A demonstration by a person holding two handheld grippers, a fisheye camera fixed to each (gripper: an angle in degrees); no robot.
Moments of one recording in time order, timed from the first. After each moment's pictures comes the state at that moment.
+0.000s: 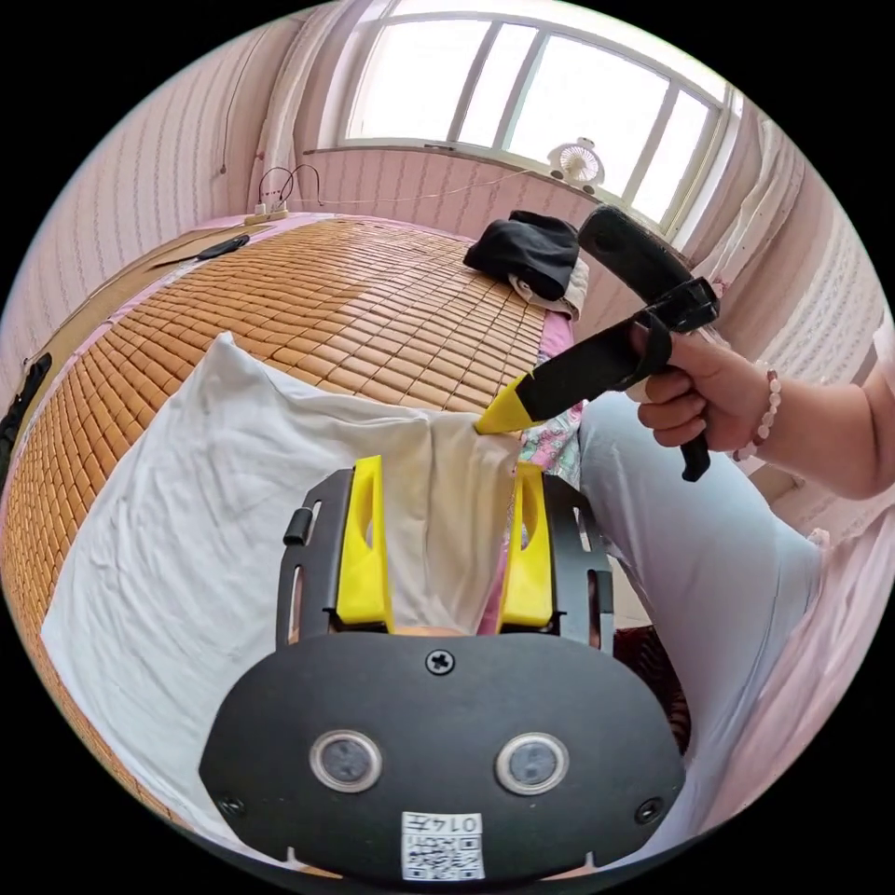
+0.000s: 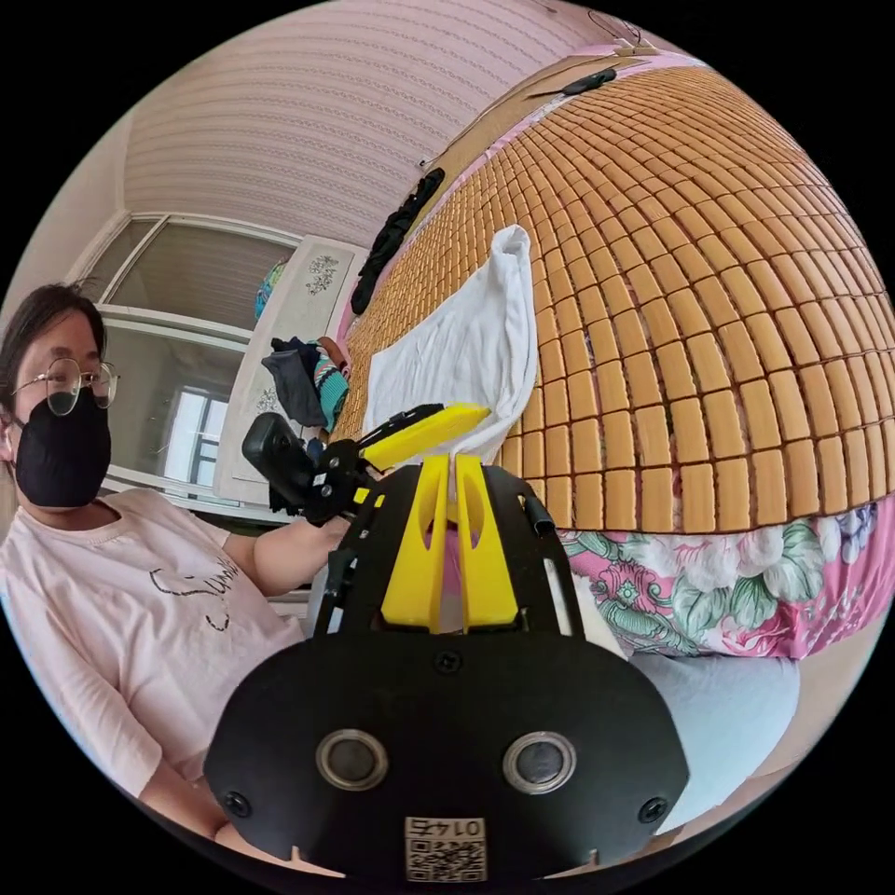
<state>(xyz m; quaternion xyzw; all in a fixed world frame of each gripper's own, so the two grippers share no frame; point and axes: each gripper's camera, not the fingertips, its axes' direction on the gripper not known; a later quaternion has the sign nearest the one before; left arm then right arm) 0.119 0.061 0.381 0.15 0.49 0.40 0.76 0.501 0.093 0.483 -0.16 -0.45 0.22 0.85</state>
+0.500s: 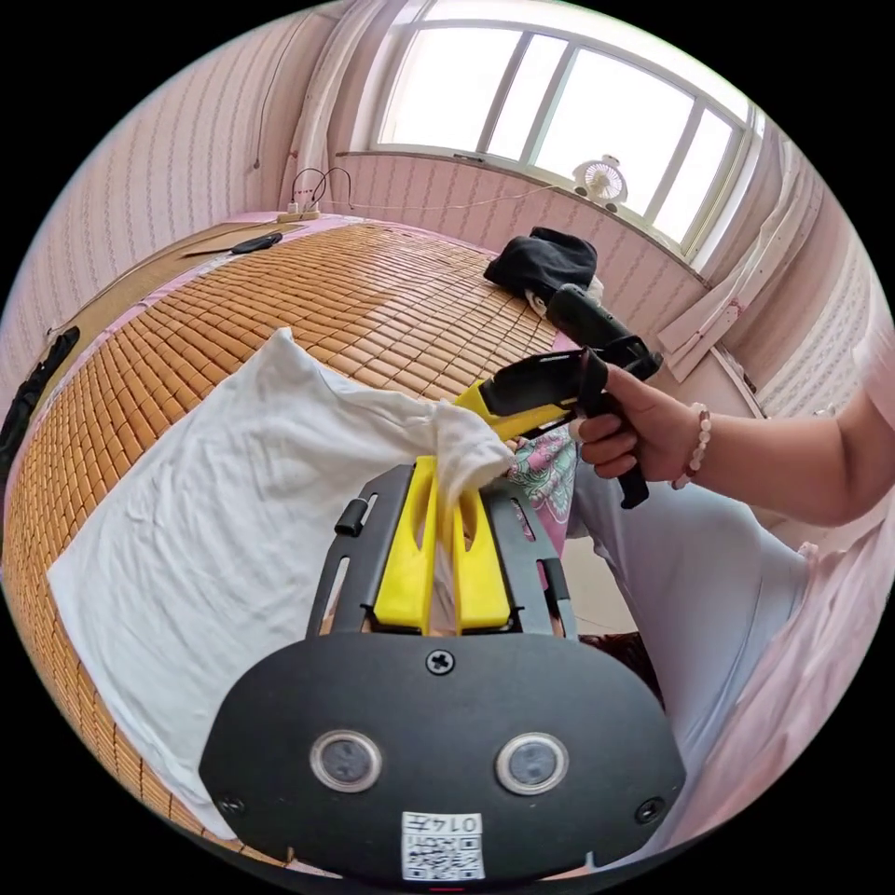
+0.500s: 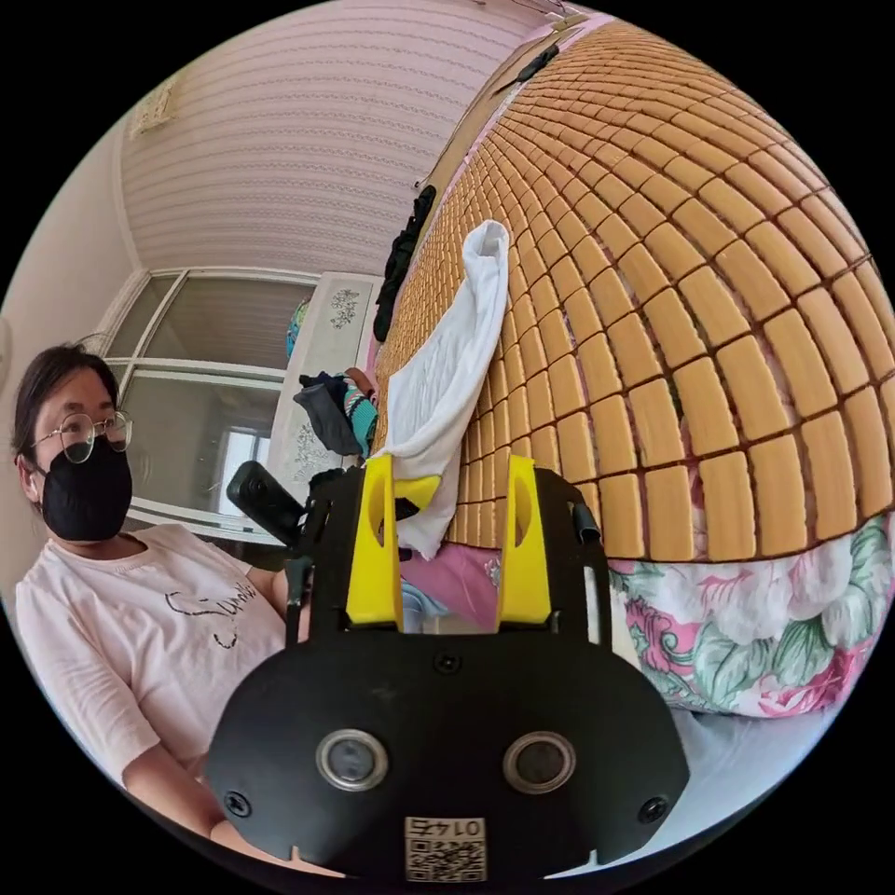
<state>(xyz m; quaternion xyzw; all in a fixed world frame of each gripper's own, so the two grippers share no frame) 0.088 0.101 0.350 0.19 0.47 0.36 0.78 0.552 0.118 0.540 -0.13 -0.51 0.30 0.80</state>
